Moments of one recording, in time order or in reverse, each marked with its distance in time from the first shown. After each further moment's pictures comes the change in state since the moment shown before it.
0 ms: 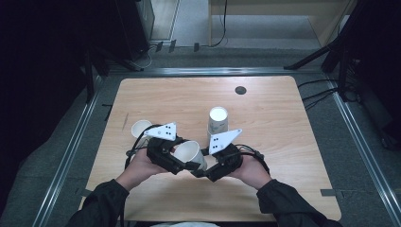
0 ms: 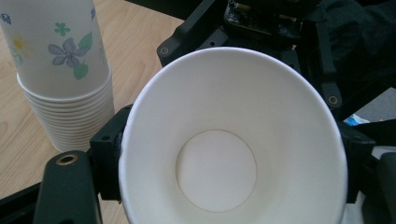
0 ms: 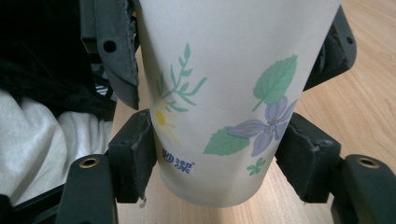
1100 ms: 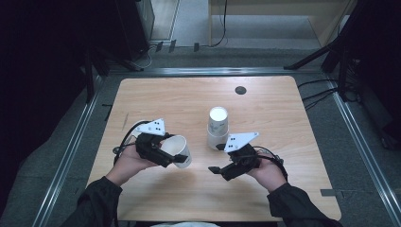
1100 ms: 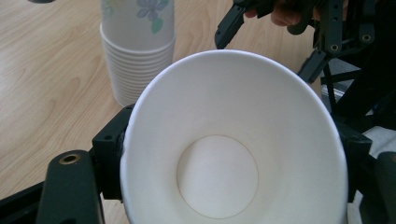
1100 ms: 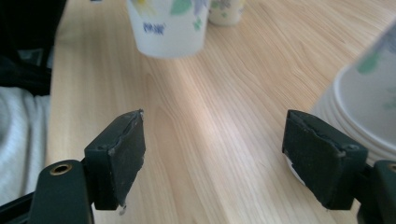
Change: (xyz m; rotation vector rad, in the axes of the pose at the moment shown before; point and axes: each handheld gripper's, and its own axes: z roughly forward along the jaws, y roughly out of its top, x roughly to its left) left arm 0.021 -0.018 -0.025 0.068 0.154 -0.034; right arm -0.003 -0.028 -0.033 0.079 -0.243 0.064
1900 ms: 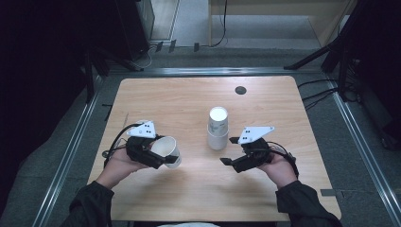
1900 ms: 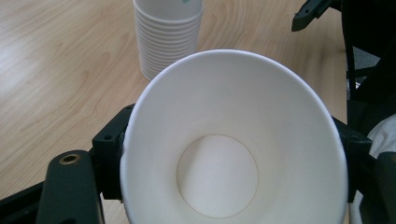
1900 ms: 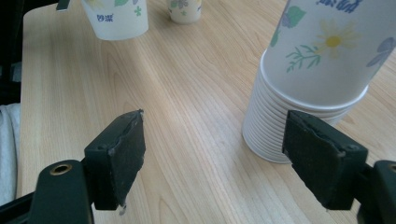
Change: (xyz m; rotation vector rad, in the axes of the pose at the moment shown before) left arm 0.003 -0.020 -0.018 0.028 0.079 -0.013; right arm -0.022 -0.011 -0.024 -0.020 -0.079 0.069
